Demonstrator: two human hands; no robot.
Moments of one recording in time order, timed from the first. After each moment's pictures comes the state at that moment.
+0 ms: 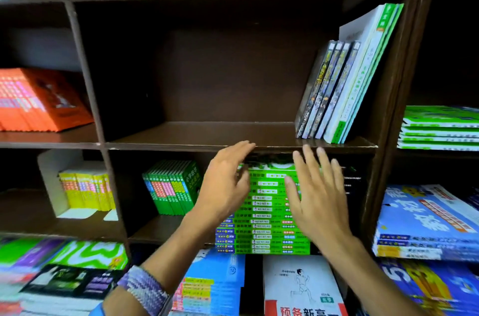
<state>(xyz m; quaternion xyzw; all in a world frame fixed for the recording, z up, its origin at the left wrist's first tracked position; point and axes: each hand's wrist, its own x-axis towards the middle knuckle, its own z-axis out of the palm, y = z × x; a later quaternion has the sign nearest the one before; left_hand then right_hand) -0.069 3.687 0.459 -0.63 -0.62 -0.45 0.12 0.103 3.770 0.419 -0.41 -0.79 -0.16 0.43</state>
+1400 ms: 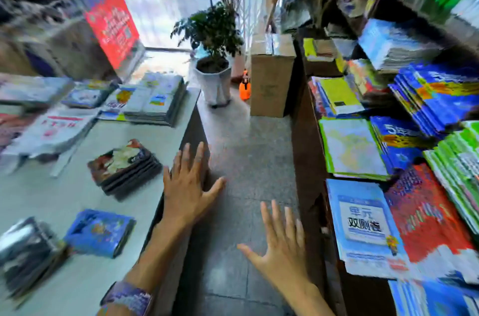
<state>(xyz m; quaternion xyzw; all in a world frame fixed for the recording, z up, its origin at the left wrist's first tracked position) -0.329 2.985 0.156 0.28 -0.94 -0.14 0.13 -0.355 3.206 0.079 0.29 -0.95 0.10 -0.08</state>
